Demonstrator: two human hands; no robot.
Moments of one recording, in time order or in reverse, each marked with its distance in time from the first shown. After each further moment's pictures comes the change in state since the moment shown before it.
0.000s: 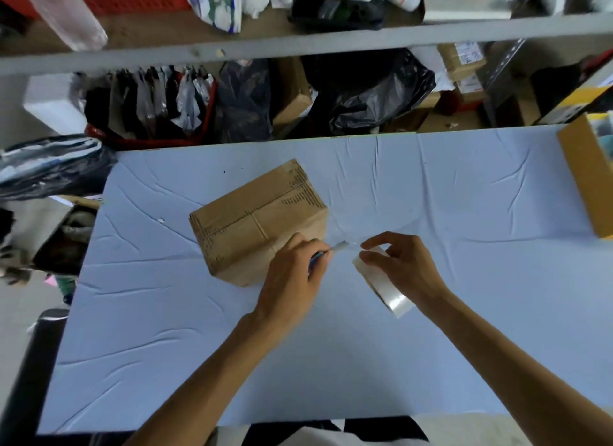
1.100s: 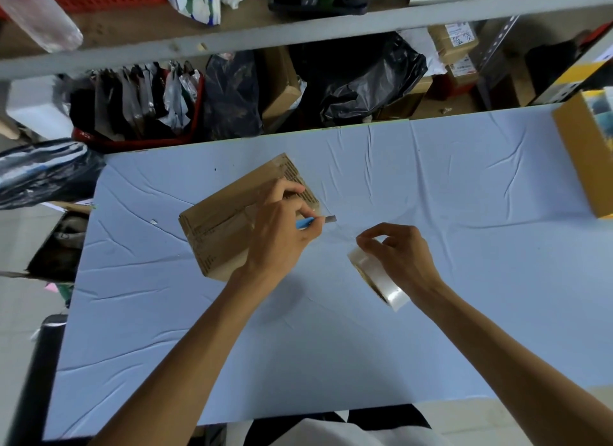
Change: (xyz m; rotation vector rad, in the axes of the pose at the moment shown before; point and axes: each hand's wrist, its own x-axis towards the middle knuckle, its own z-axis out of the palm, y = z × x) left_hand 0.052 0.006 -0.015 0.143 0.081 -0.004; right_hand -0.008 -0.009 0.000 0.021 0.054 0.088
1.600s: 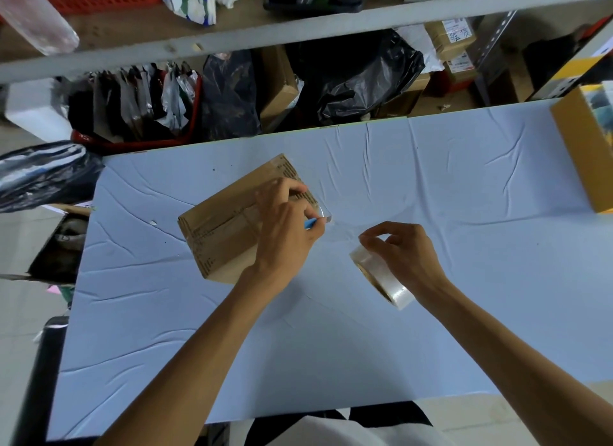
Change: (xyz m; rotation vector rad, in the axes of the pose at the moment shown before) left_hand 0.002 0.000 0.016 0.077 -0.016 -0.001; right_hand -0.003 0.000 -0.008 0.022 -0.008 0.006
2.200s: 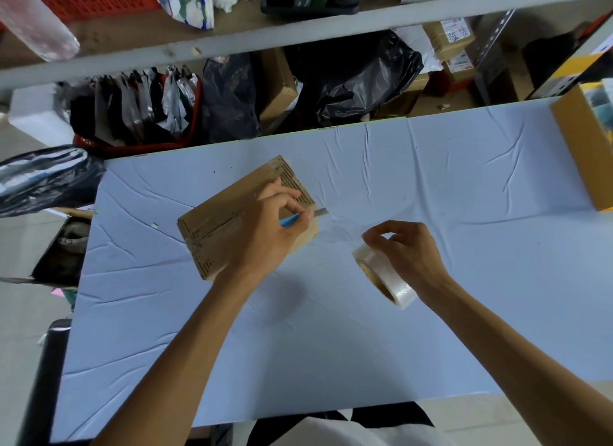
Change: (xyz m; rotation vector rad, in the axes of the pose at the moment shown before) left_hand 0.000 -0.009 -0.026 -0.308 -0.080 -0.106; right_hand 0.005 0.003 -0.003 0.005 0.024 0.017
